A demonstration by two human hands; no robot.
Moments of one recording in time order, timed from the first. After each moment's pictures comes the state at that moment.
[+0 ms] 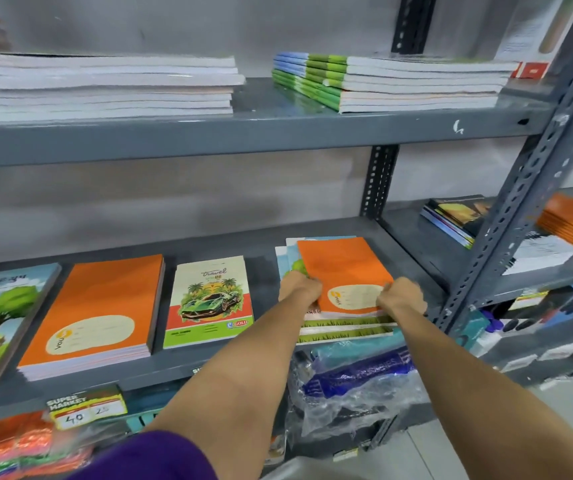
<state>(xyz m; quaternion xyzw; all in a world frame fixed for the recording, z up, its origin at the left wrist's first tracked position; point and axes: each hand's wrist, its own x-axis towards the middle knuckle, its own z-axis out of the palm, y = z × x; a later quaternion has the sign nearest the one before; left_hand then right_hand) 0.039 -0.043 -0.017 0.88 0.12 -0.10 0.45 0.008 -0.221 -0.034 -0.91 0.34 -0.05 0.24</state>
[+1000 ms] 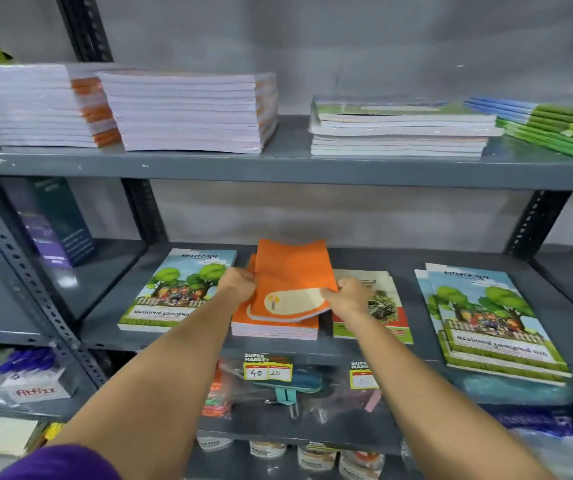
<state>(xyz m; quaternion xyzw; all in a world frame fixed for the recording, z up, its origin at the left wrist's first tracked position) -0.024 0.375 0.025 0.88 0.25 0.03 0.40 -0.015 0.153 0.022 -0.88 0.03 0.00 0.47</state>
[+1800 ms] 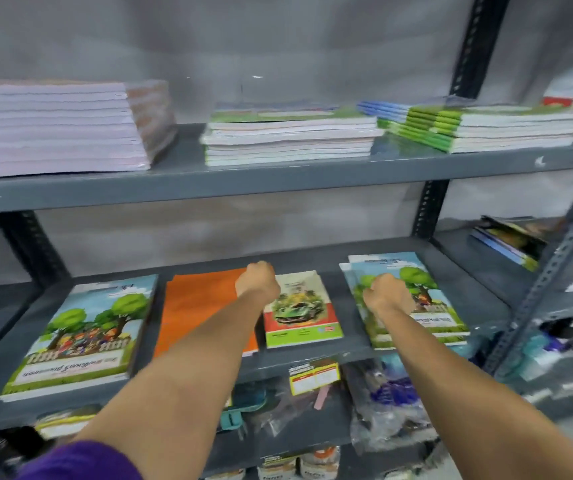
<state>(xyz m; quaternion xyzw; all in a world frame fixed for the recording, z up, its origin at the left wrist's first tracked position) 0.017 0.221 0.052 0.98 0.05 0.03 0.17 -0.012 -0.012 0.032 -0.94 0.25 -0.08 0.21</state>
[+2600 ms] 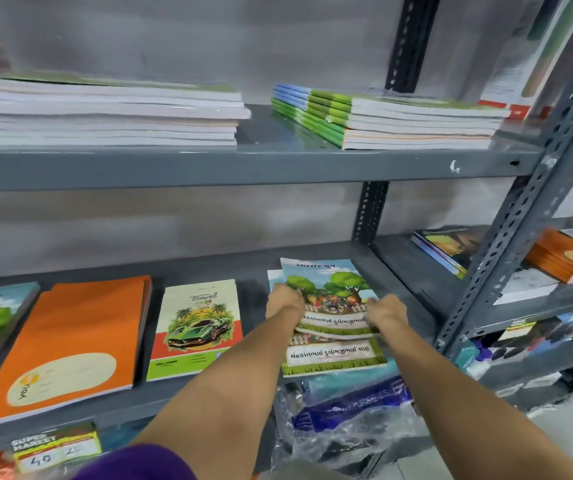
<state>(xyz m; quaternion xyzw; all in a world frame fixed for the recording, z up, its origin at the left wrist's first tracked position) 0.073 -0.033 -0.014 0.92 0.11 -0.08 0.36 0.033 -0.213 -0.011 -0.86 0.36 -0.03 0.36</state>
